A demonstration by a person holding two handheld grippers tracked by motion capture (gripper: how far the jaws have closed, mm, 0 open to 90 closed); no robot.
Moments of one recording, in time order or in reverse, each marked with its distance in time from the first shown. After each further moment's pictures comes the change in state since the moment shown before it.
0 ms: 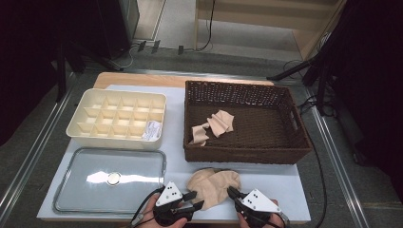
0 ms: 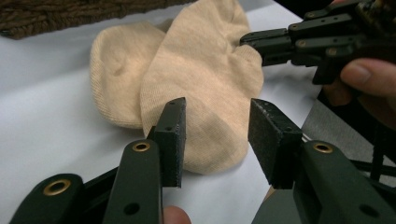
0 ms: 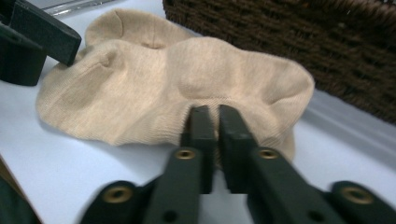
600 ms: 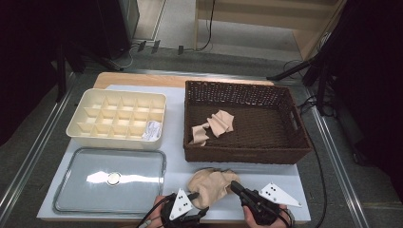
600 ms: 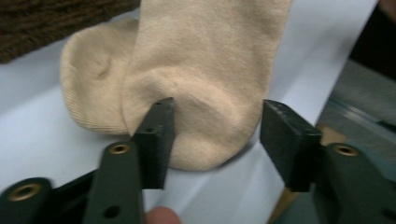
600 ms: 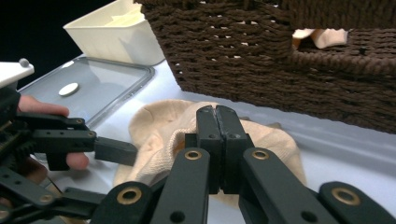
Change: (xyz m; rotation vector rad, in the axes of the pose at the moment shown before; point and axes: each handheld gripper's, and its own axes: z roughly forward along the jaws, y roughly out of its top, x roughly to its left) left arm -0.020 -0.010 0.015 0.027 0.137 0.233; right arm -0.009 0.029 -0.025 -0.145 0.092 0.318
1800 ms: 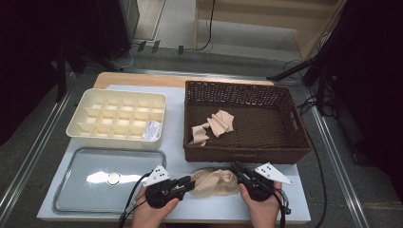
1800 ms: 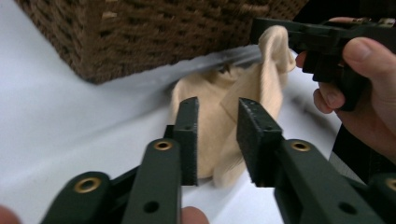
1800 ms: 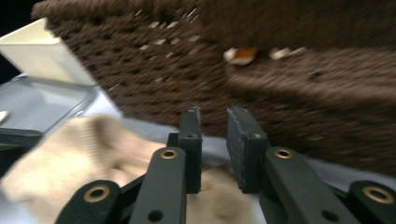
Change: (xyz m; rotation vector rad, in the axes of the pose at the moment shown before) left arm 0.064 0.020 -0.020 -0.119 -0.130 -0.338; right arm -0.037 0.013 0.042 -0.025 -0.129 0.037
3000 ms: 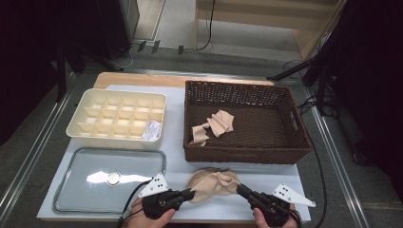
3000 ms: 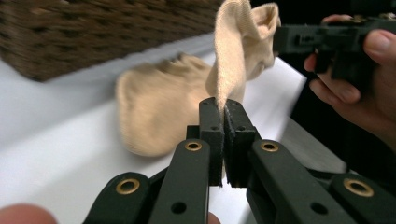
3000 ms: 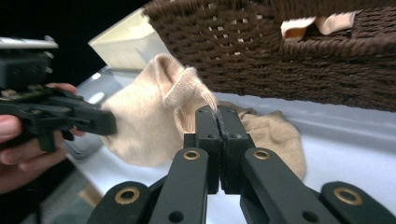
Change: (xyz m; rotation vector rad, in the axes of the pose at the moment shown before) left arm -0.015 -0.004 -0.018 0.072 -0.139 0.060; right arm 0.010 -0.011 -0.068 0.033 0.220 0.093
